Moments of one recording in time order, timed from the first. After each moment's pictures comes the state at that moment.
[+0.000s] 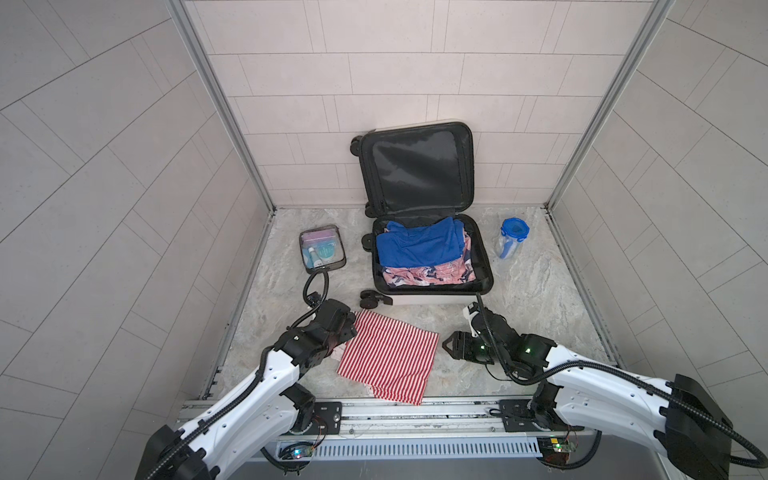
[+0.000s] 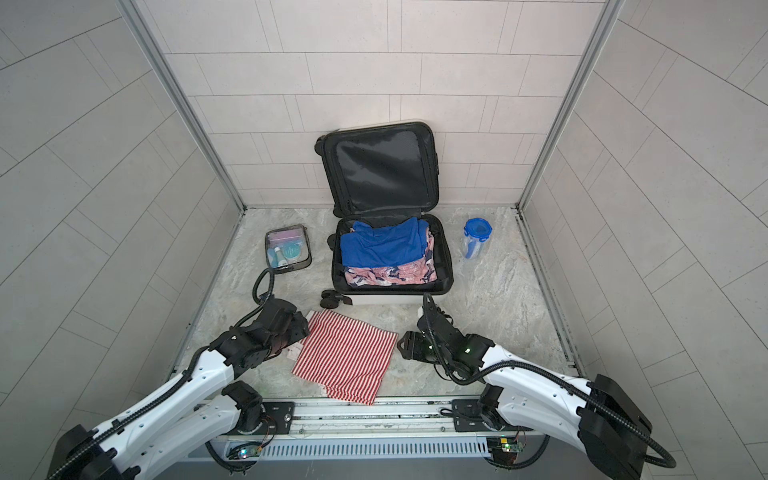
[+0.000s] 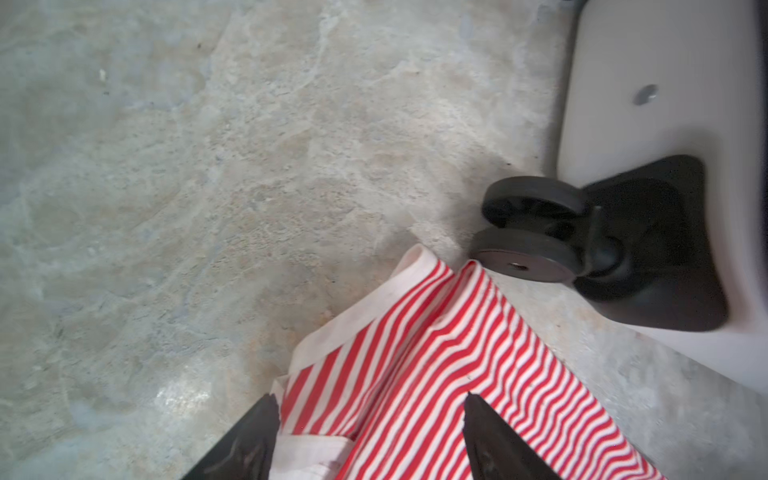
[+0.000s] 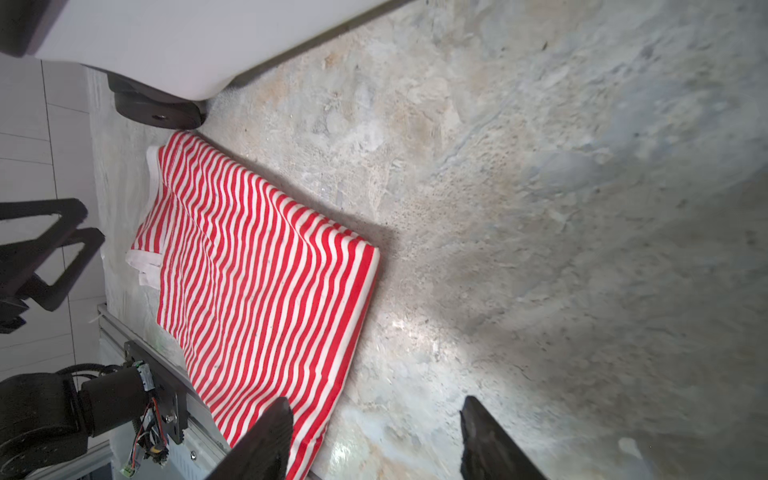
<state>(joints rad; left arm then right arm) -0.52 0.83 0.45 -0.64 -0.24 -0.93 0.82 0.97 0.39 -0.27 -0.11 1.00</state>
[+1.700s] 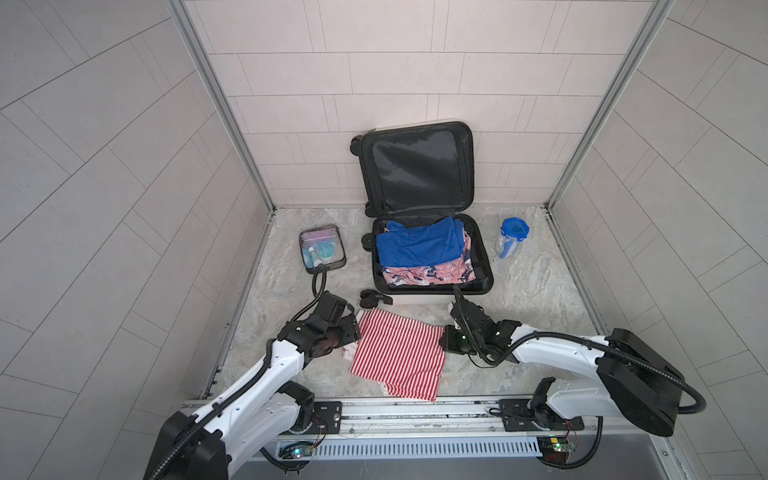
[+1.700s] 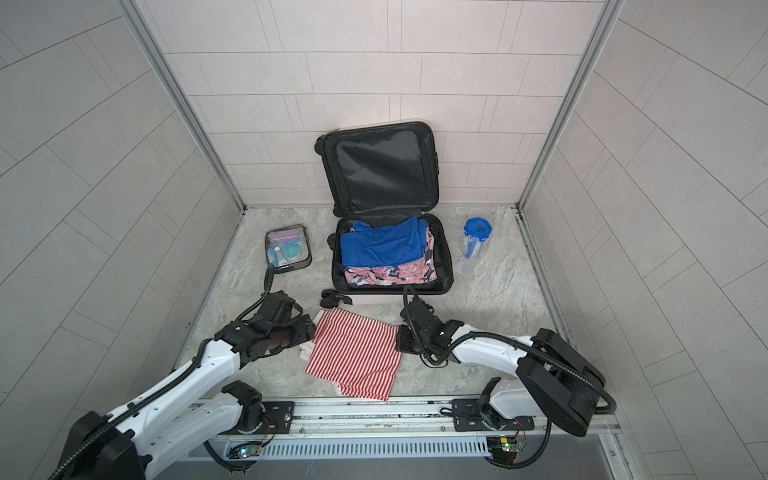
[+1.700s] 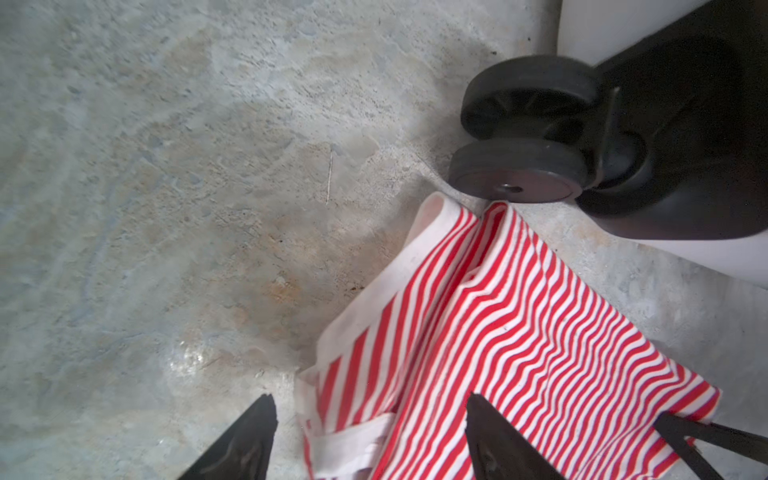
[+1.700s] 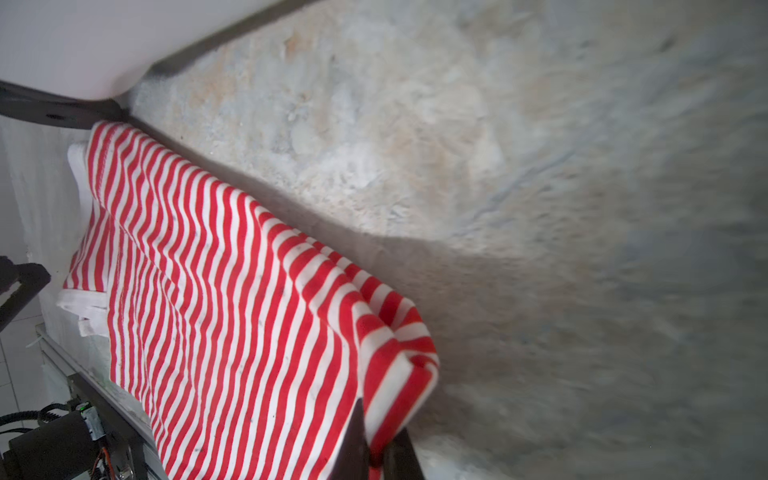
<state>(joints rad) -0.45 0.93 0.48 -0.62 0.01 -0.75 0.75 1.29 0.50 -0.20 -0.15 0.91</state>
